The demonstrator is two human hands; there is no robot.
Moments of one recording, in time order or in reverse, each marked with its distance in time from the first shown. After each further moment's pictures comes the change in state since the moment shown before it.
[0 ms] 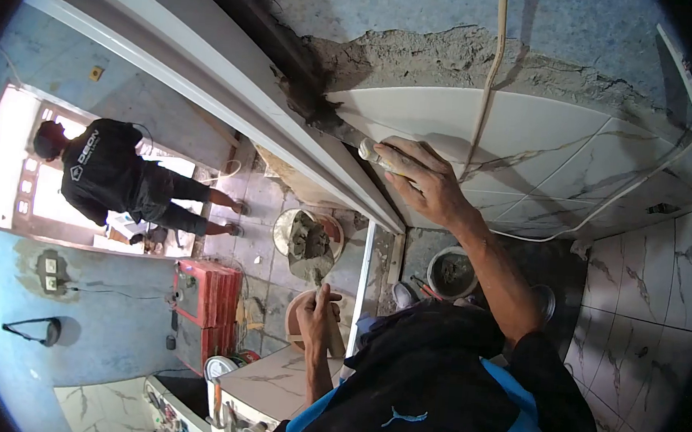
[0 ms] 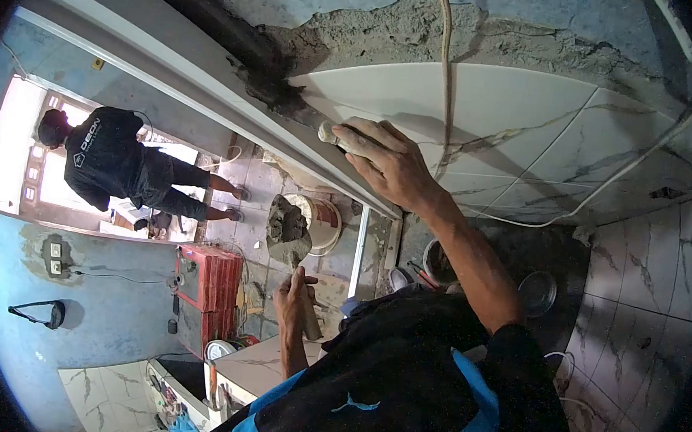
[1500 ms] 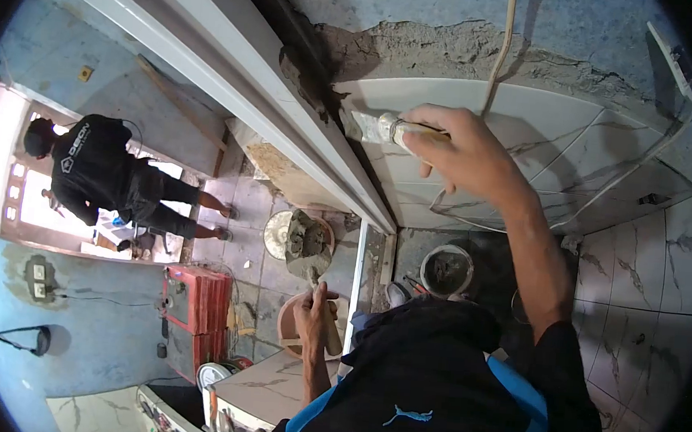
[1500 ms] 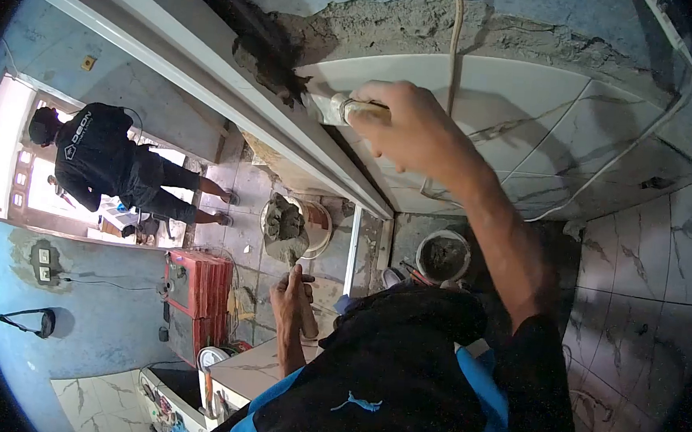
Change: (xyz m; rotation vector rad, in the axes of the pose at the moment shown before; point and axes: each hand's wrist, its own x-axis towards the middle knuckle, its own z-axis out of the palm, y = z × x) left_hand 0.010 -0.015 -0.017 -0.014 -0.048 -0.008; right_hand 0.070 -0.081 -0.067 0.230 -0.394 0.747
